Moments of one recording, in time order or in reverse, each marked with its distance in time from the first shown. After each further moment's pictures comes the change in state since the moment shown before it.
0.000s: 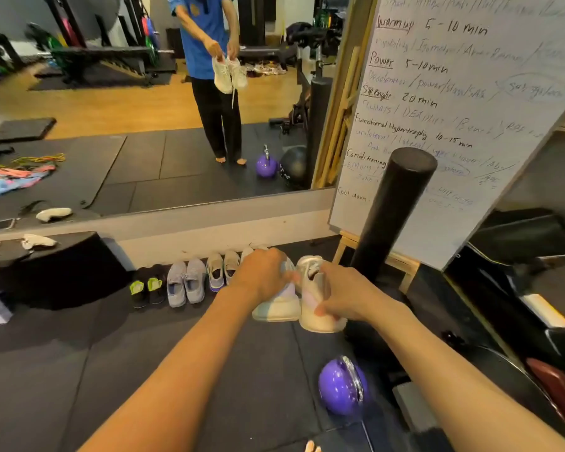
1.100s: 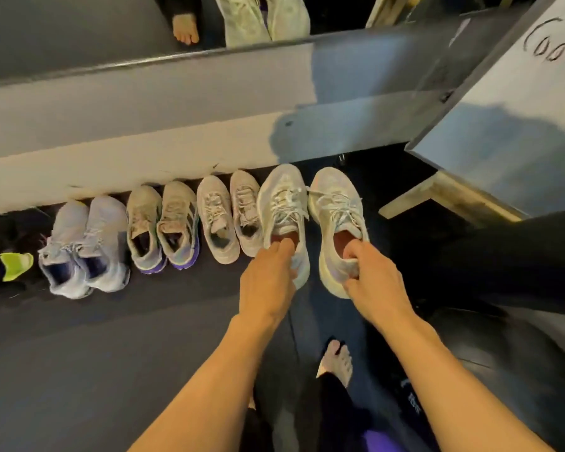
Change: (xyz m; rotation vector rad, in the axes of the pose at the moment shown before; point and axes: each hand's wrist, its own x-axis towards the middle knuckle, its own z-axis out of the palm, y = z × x) left_hand 0.524 -0.252 0.436 -0.159 -0.139 -0.258; right_hand 0.627 0.297 0.212 0.169 0.048 0.280
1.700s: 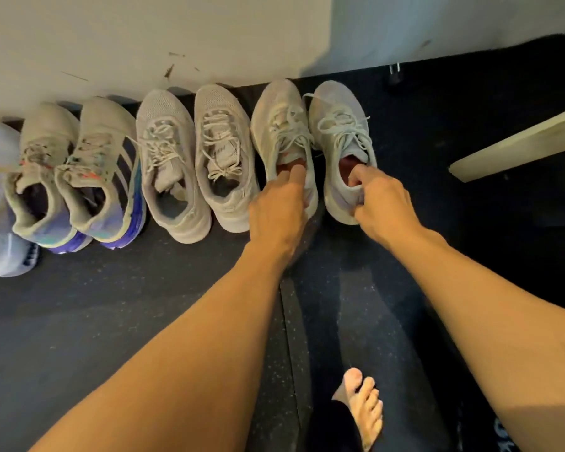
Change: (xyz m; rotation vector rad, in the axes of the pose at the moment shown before) left_hand 0.187 -0.098 0.196 0.108 0.122 0.038; right_hand 0.242 0.111 0.172 -0.051 -0.050 -0.170
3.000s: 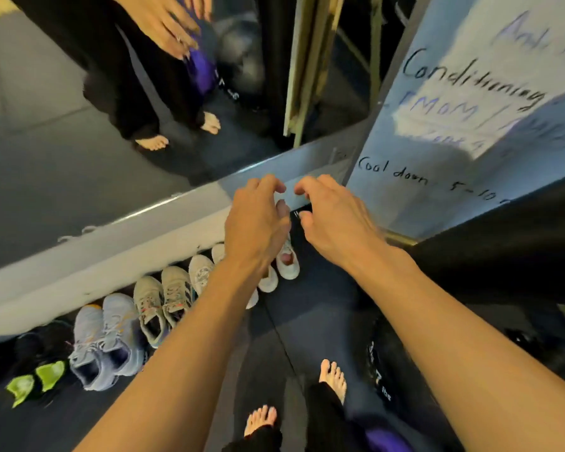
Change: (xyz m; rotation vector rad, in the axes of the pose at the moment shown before) left_hand -0.082 0.255 -0.481 -0.233 0.169 0.272; right_hand -0.248 -0.280 -0.437 -0.047 0.392 -0.056
